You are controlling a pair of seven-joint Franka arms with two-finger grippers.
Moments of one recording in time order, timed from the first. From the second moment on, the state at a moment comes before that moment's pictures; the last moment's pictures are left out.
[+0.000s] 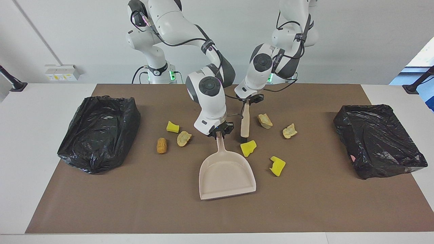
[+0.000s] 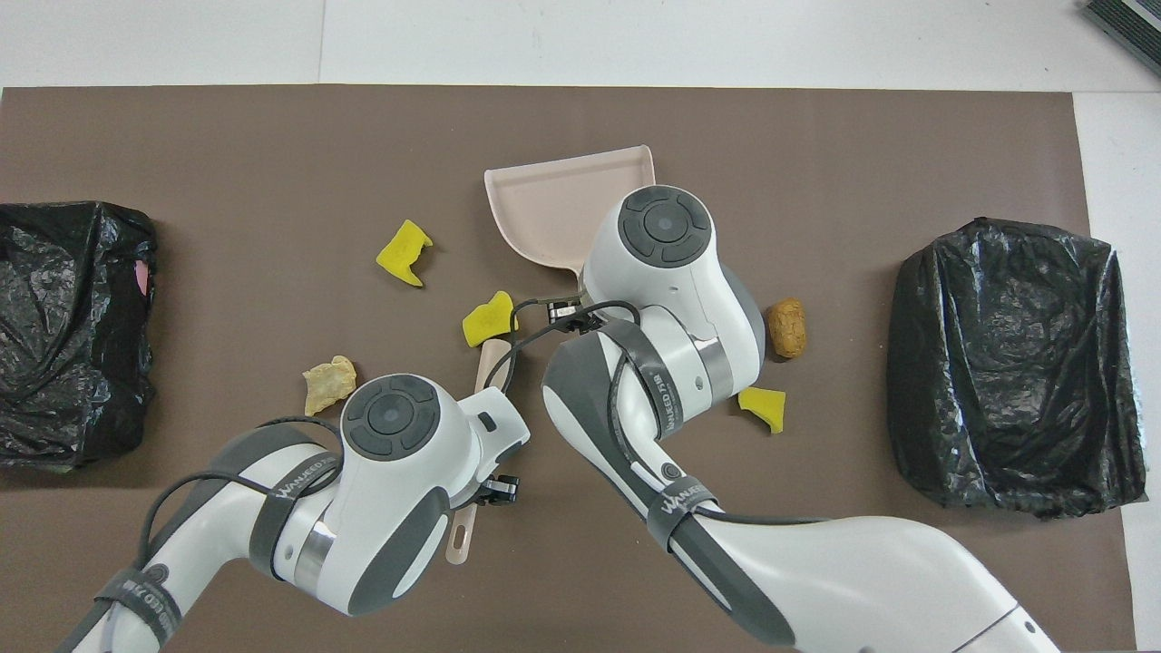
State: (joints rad) left arm -0.06 -0.02 -0.57 -2.26 -0.19 2.03 -0.30; right arm 0.54 0.48 -0.04 -1.56 0.15 2.05 0.33
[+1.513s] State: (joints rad) left arm 0.13 -0.21 -0.34 -2.37 -0.07 1.85 -0.47; right arm 0.42 0.30 -0.03 -1.70 -0.10 1.80 -0.84
